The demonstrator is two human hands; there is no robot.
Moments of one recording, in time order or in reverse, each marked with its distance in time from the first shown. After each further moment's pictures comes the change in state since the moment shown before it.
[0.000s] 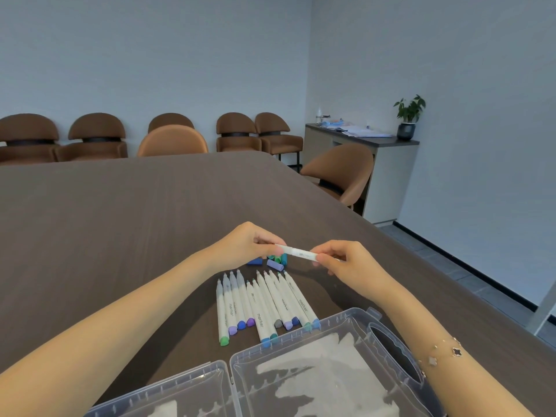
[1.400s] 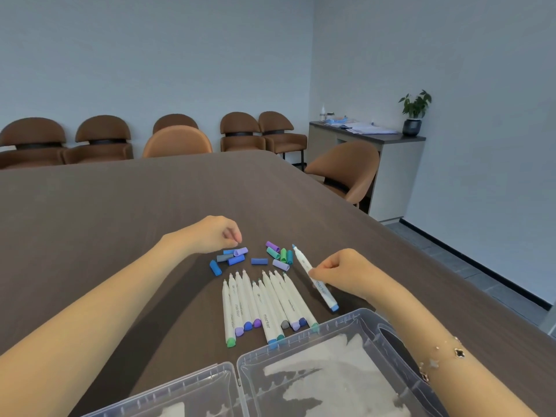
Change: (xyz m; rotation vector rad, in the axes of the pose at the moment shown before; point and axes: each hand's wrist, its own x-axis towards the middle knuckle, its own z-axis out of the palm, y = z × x) left_hand -0.005 -0.036 -0.063 0.427 -0.061 -0.282; right_hand -0.002 -0.018 0.011 -0.041 -0.169 0.308
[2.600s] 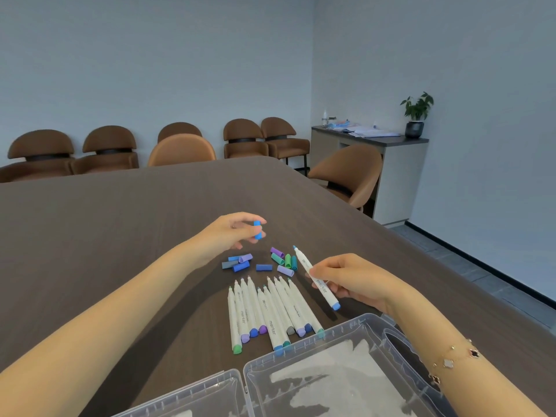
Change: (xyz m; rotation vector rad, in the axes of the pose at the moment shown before) left_hand -0.018 0.037 0.000 -0.680 0.101 0.007; right_hand -0.006 -0.004 -0.007 0.240 -0.167 -0.033
